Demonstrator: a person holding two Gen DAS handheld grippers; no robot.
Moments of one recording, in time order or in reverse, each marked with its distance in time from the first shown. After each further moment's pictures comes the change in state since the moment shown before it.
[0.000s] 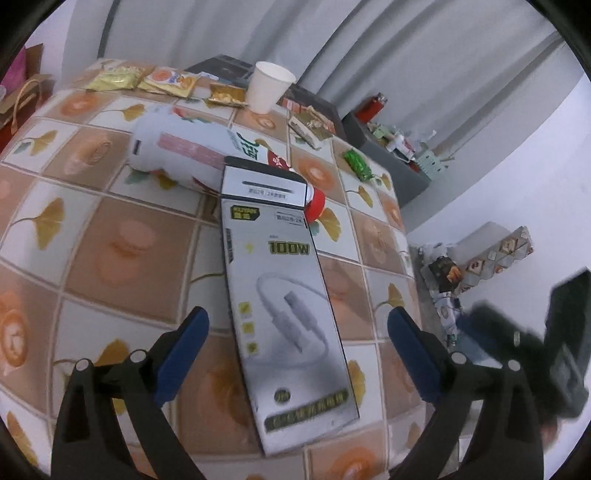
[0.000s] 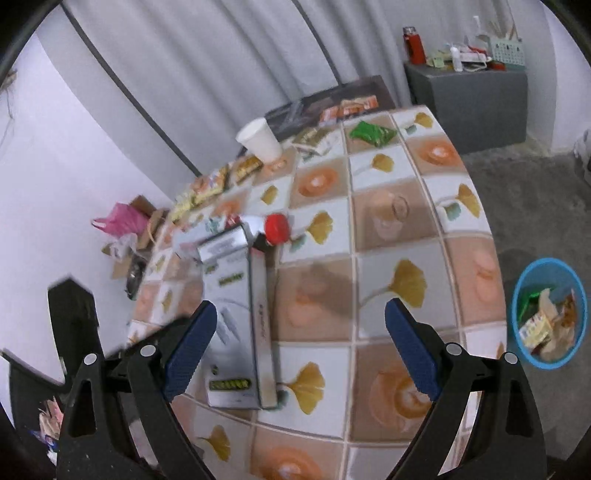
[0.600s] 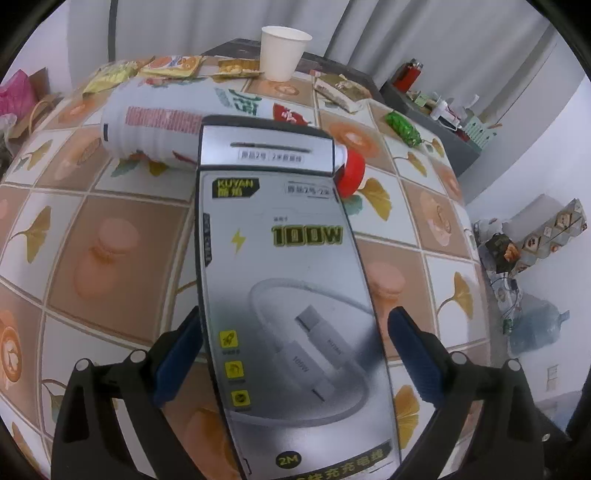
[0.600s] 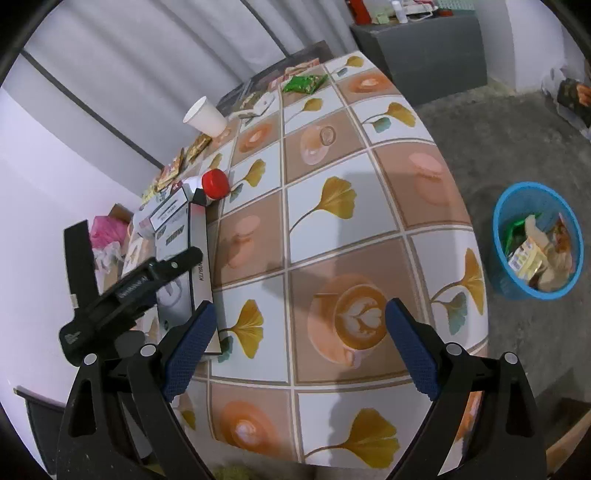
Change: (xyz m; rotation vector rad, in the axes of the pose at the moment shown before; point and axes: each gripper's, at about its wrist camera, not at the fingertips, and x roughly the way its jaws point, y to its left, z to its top) left arm 0.062 -0.013 0.000 0.069 0.068 0.227; right arm 0.000 -0.051 -0.049 0.172 0.065 -0.031
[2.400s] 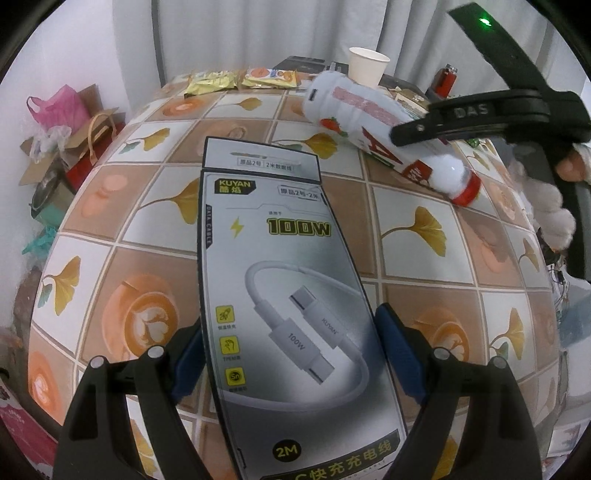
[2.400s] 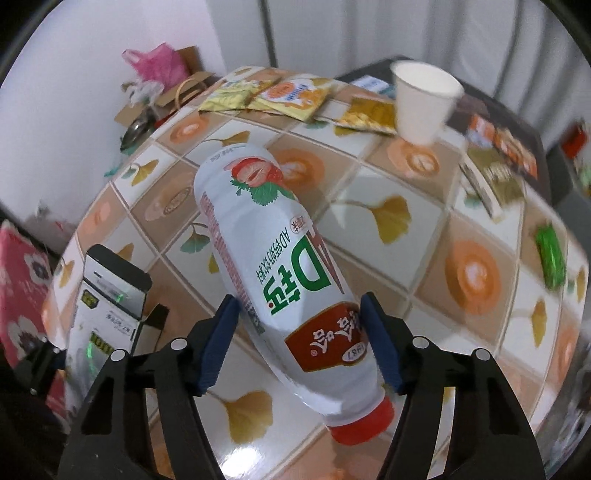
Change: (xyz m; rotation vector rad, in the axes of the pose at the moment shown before) left arm -0.055 0.099 -0.047 0.035 -0.060 0.201; right arm 0.175 0.205 0.108 -0.760 0.250 -0.045
